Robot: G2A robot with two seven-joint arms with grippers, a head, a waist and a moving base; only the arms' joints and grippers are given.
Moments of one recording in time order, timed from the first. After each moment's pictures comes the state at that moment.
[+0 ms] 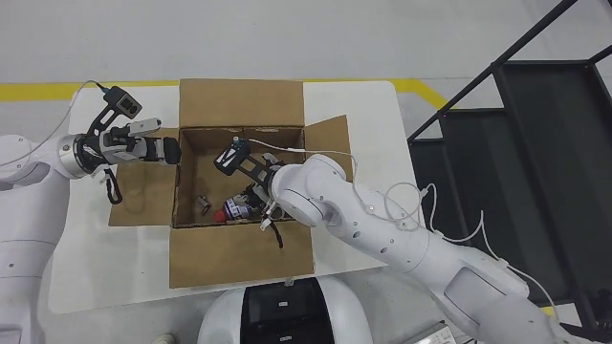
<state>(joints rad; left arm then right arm) 0.87 -0.96 -1.34 -1.11 -0.67 -0.13 -1.54 -0.84 -1.36 0.63 -1.65 -1.02 0.10 1.11</state>
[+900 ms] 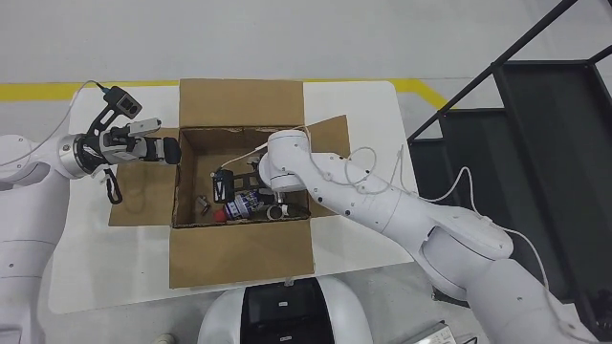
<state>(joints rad) 0.87 -0.96 -1.34 -1.11 -0.67 -0.13 -1.54 -0.56 -1.46 0.41 -1.23 -1.07 -0.60 1.08</state>
